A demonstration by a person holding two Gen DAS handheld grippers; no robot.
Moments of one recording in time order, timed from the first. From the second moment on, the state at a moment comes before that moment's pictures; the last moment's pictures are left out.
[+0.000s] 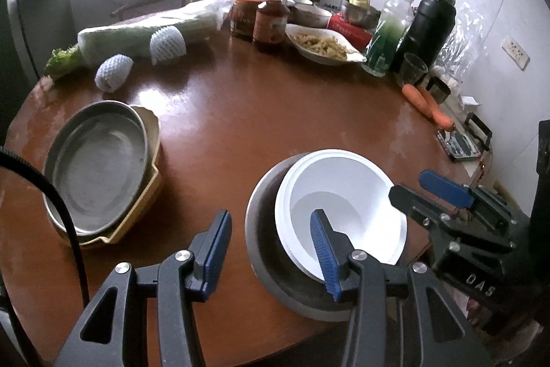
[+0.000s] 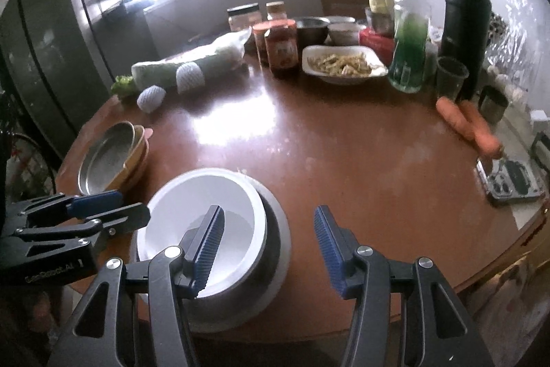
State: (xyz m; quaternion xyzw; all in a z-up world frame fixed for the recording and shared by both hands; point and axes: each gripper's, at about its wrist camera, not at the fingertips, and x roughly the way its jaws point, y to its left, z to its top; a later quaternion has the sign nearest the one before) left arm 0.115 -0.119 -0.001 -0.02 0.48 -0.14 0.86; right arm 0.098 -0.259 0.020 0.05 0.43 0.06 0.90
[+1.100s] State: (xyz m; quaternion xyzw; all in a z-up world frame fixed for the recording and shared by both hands) left arm 0.141 -0.118 -0.041 -0.05 0.53 -0.15 0.83; right arm 0.119 -0.254 -0.032 0.12 0.52 0.10 0.84
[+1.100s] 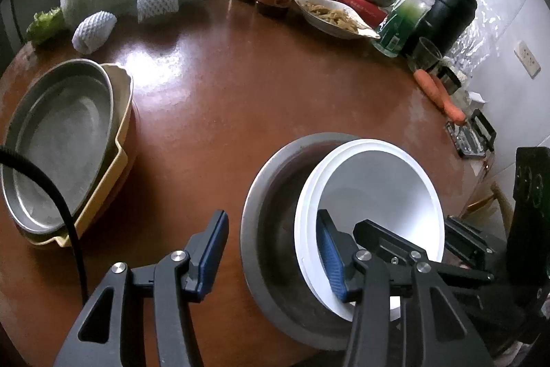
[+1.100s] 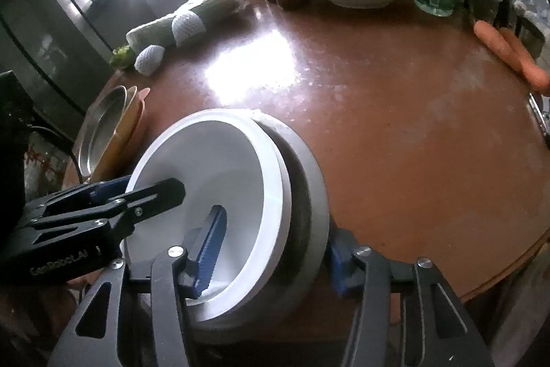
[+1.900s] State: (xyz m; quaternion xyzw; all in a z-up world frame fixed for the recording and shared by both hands) left arm 0.149 -0.081 -0.020 -0.07 0.51 -0.14 0.85; right arm 0.143 -0.218 -0.004 0.09 0.49 0.13 0.86
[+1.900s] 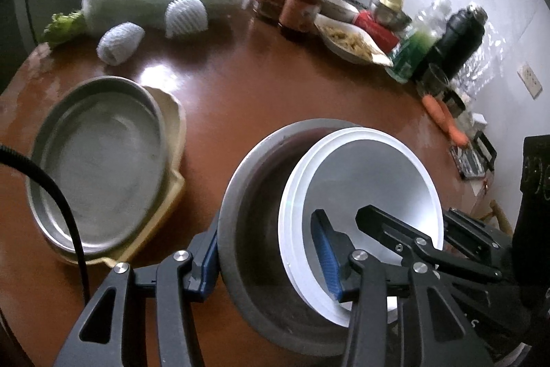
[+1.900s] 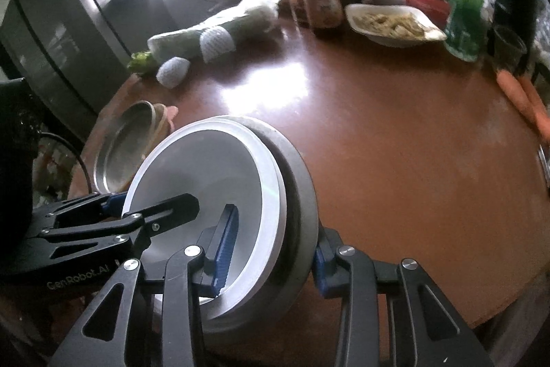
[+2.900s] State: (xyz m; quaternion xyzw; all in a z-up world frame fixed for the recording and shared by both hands) left arm 0.161 0.062 0.023 -0.11 0.45 -0.02 0.88; right arm 0.215 -0.065 0.048 0.03 0.44 0.24 0.87
